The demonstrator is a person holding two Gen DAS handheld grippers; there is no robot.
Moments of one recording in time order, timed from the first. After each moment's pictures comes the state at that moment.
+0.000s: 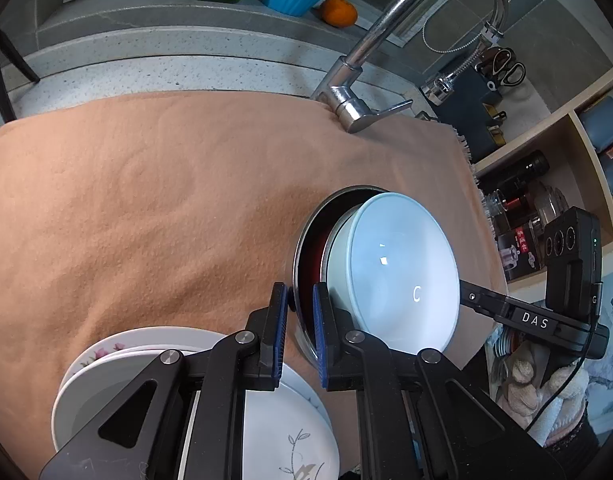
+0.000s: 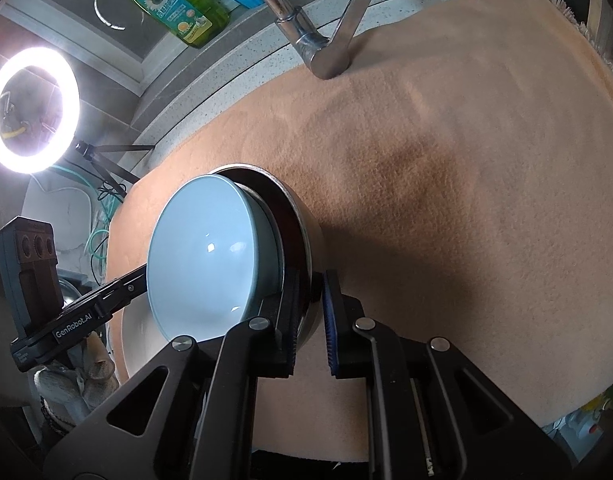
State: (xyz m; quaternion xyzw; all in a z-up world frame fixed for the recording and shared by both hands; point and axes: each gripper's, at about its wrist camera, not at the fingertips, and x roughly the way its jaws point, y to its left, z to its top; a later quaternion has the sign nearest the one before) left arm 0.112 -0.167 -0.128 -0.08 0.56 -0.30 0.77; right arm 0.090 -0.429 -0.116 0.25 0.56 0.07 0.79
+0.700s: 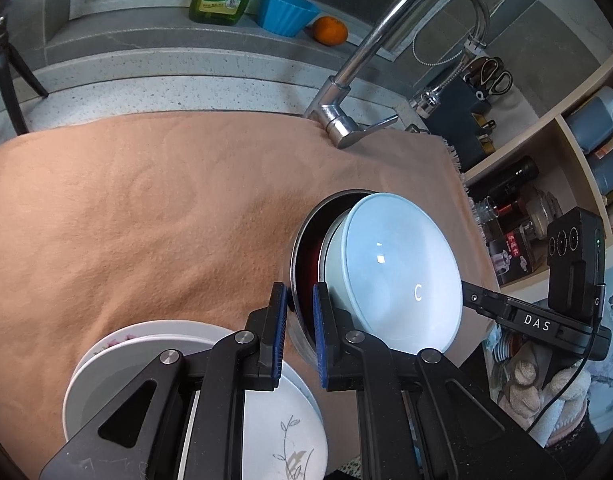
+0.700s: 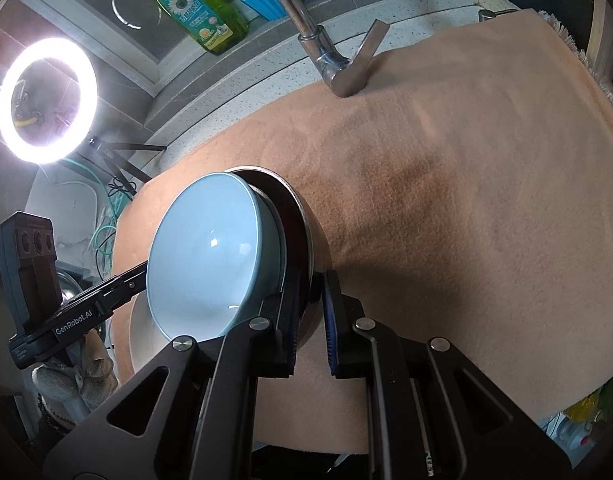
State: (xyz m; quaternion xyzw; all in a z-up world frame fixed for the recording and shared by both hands) left arm 0.102 -0.156 -0.107 -0.09 0.54 -0.30 0.78; right arm 0.080 -0.420 -0.087 0.24 0.53 0.07 0.81
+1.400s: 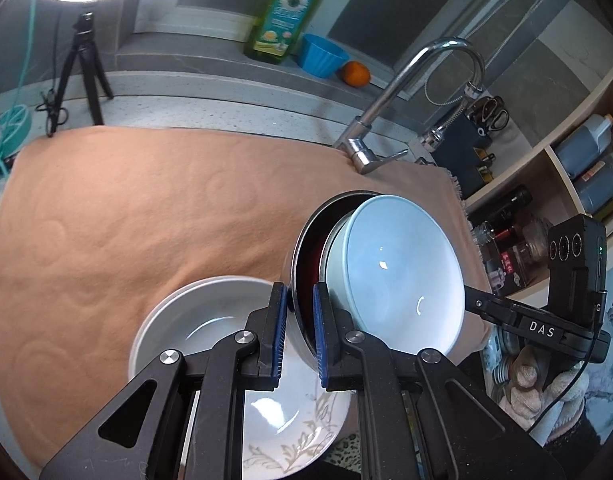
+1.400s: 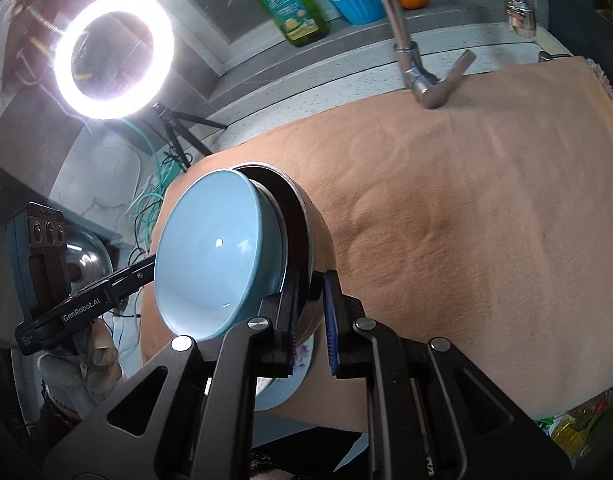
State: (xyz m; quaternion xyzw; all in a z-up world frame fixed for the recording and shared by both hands) left arm 0.062 -0.085 -0.078 -0.12 0.50 -0.25 0.82; right arm 0.059 -0.351 -0.052 0.19 0.52 0.15 0.82
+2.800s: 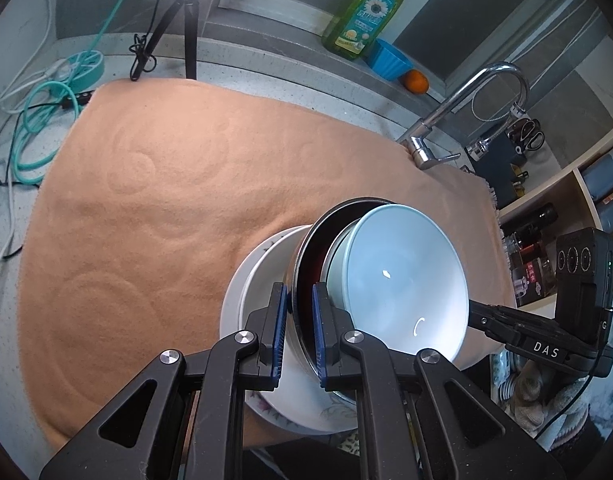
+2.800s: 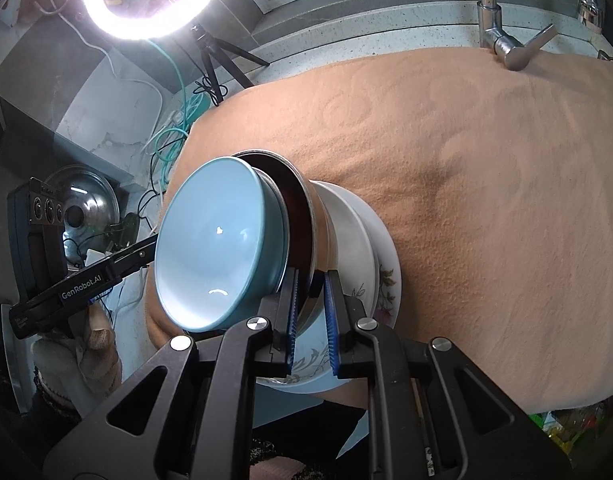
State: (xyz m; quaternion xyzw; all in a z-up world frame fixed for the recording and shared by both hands) left arm 0.028 -0.015 -0.105 -0.15 0.52 -0.19 0.82; right arm 0.048 -0.273 -0.078 0.15 0.56 0.20 0.79
